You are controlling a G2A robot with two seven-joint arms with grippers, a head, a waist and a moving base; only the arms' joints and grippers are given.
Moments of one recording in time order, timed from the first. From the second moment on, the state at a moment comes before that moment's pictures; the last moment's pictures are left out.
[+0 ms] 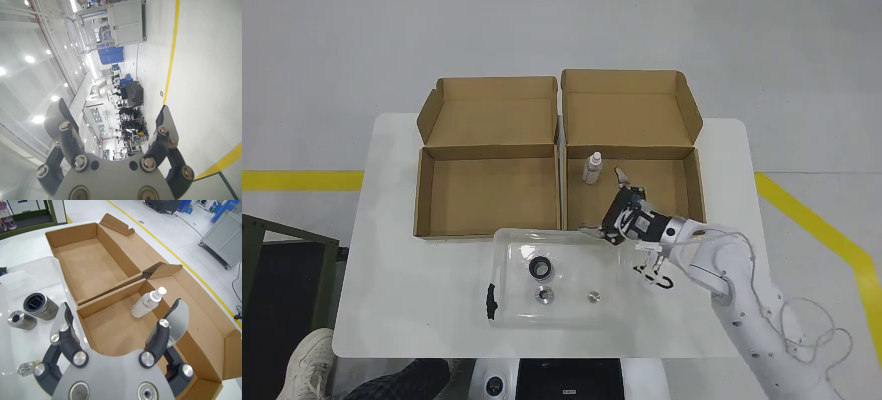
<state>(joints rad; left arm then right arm) -0.01 -0.37 -0.75 -1.25 2.03 -0.40 0.22 -1.23 -1.13 1.20 -1.87 -1.35 -0.63 0.27</state>
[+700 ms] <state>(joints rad) -0.01 -0.37 -0.75 -1.25 2.03 -0.40 0.22 -1.52 -1.07 1.31 -2.11 -1.46 -0.84 0.33</state>
